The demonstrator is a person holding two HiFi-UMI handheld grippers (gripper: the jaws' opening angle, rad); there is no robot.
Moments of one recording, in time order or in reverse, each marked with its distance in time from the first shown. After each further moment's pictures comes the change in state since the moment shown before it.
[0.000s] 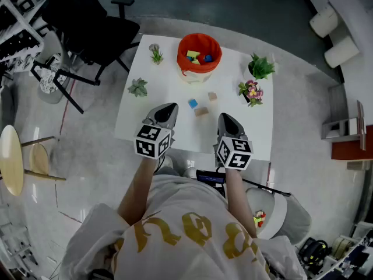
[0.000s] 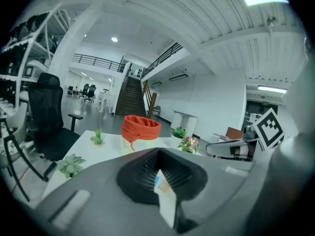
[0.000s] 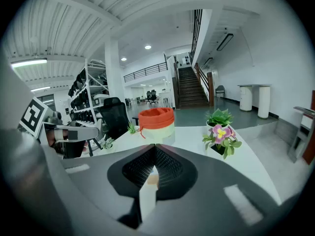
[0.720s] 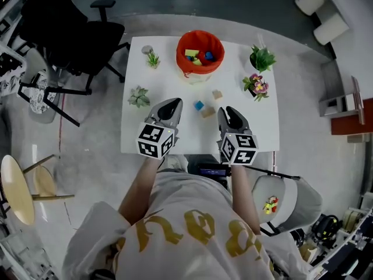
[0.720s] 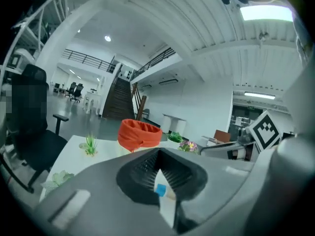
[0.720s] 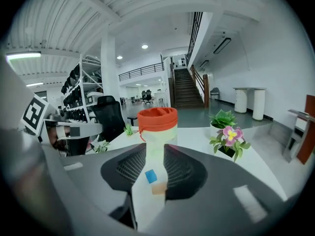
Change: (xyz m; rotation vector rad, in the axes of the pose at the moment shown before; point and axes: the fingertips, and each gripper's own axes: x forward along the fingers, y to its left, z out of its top) left arm 0.024 0.049 0.021 0.036 -0.059 -0.131; right arm 0.049 0.028 0.013 -0.010 -0.013 -0.060
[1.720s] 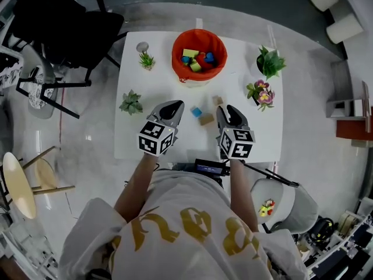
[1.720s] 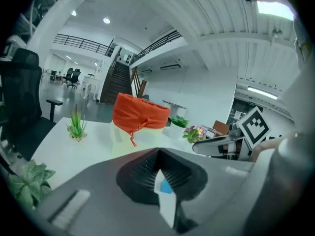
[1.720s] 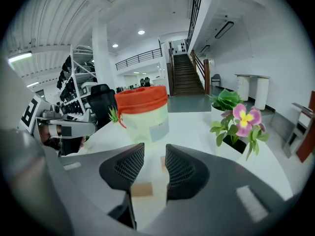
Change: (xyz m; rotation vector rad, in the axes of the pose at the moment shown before) left arm 0.070 0.020 -0.050 -0.054 0.170 -0.038; right arm 0.076 -0.051 -0.037 0.019 0.159 0.016
